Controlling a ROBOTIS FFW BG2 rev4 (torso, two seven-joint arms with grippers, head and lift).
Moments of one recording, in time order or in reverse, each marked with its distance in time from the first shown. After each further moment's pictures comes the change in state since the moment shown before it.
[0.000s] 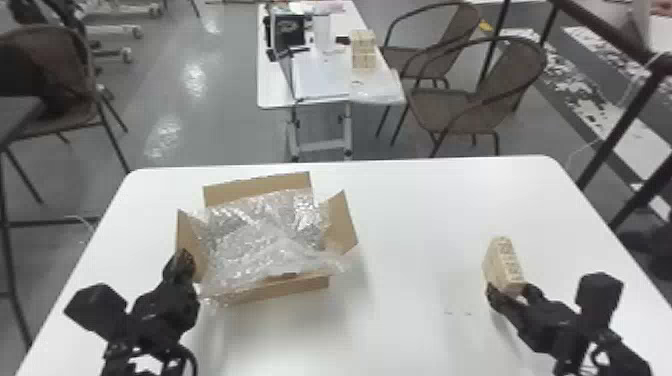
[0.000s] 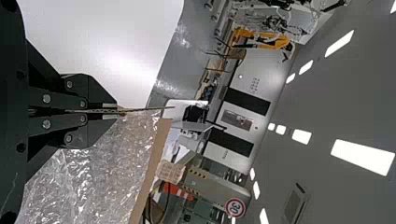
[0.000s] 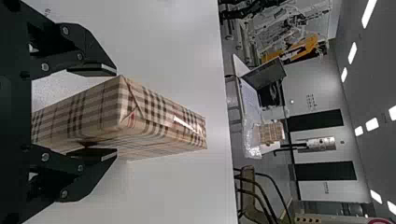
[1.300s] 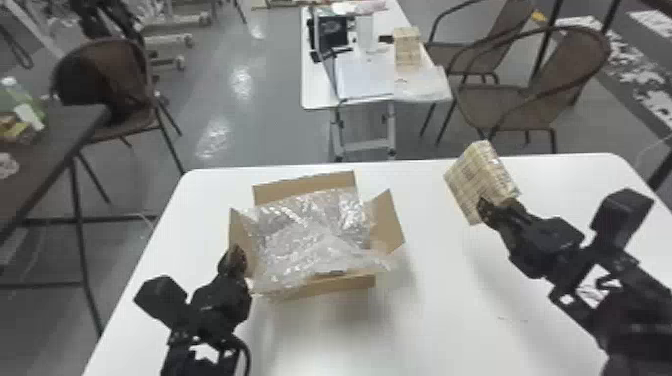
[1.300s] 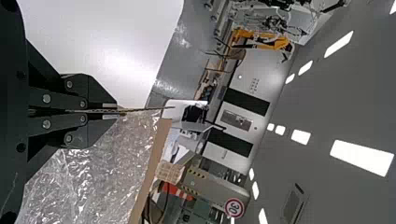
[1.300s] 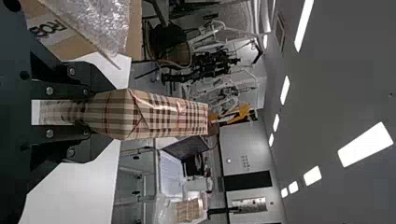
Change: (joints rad) left arm -0.007 0.002 -0.003 0.010 0.004 -0.005 0.000; right arm -0.038 0.000 0.282 -0.307 -0.156 0.058 -0.025
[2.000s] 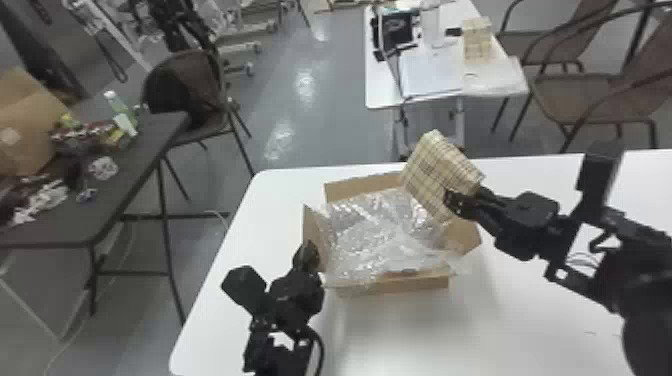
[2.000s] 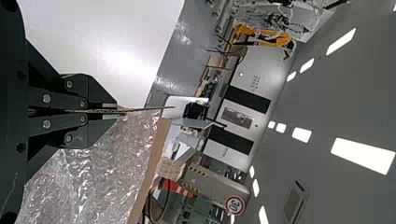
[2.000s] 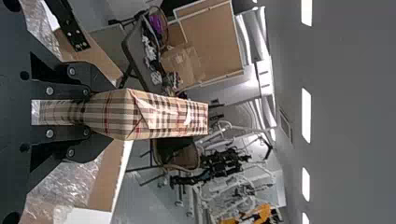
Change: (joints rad) left arm -0.018 0.001 -0.014 0.015 0.002 0.000 0.000; right arm -0.189 -0.035 0.267 0.090 -0.160 0.191 0.155
